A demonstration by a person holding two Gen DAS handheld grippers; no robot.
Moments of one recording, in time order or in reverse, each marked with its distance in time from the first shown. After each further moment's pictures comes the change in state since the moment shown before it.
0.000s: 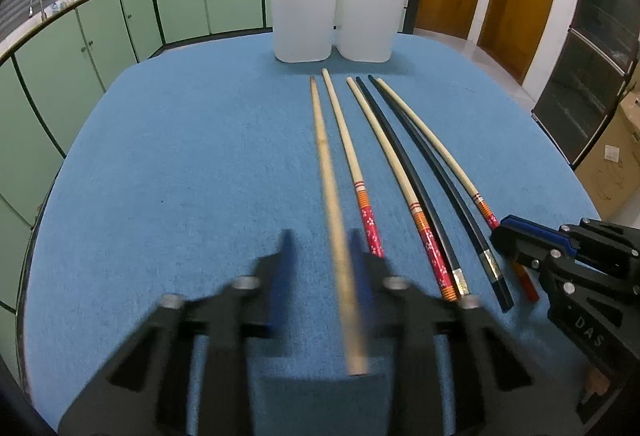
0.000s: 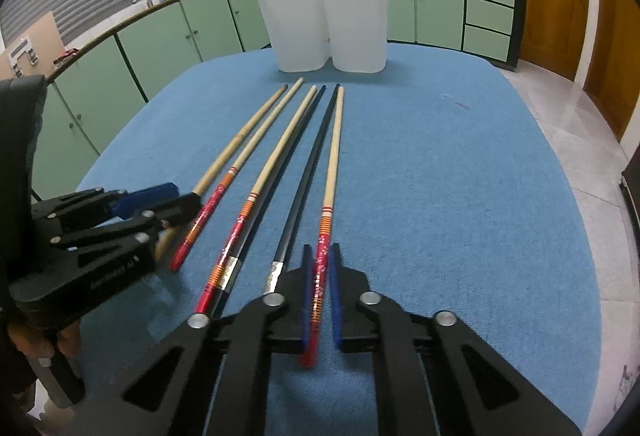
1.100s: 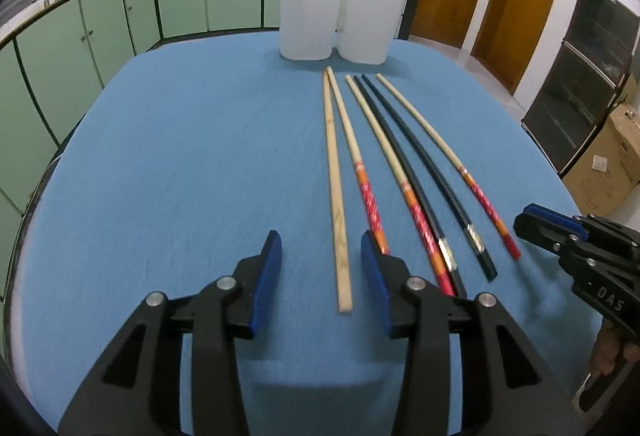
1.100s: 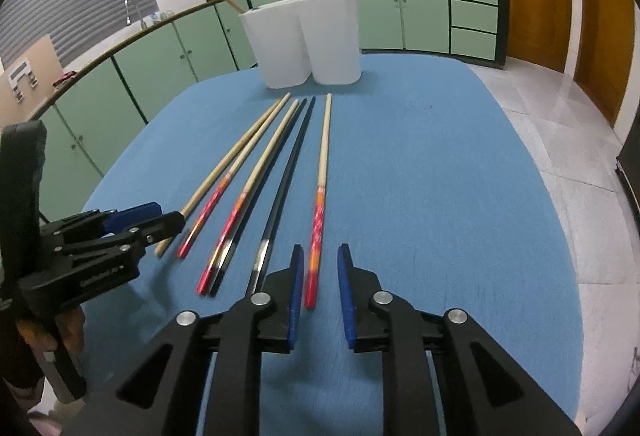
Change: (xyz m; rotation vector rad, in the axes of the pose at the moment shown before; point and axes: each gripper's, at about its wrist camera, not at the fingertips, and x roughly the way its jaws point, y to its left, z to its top) left arm -0.019 0.006 -0.021 -0.041 -0.014 -0.037; right arm -0.032 -0.017 -0.021 0.048 -0.043 0.009
